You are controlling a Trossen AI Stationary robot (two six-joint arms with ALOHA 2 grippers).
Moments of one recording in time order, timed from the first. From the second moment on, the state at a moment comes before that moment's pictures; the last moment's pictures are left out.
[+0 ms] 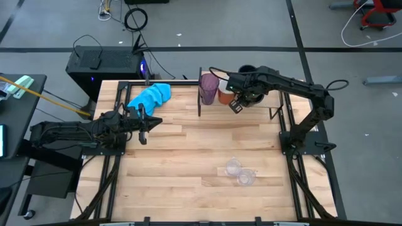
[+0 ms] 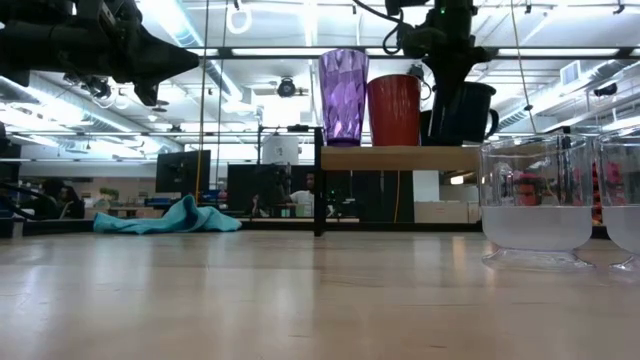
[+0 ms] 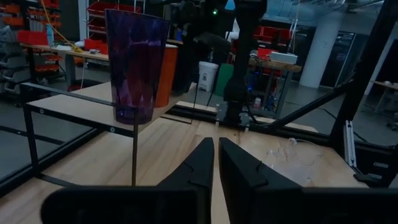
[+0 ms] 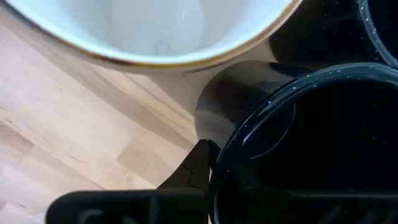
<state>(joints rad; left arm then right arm) 0.11 0.44 0.17 0.33 -0.09 -0.15 -0.31 1.59 1.66 -1.50 0.25 0.56</state>
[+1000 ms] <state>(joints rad) 0.11 0.44 0.17 0.33 -0.09 -0.16 -0.31 1.59 1.66 -1.47 0.25 0.50</state>
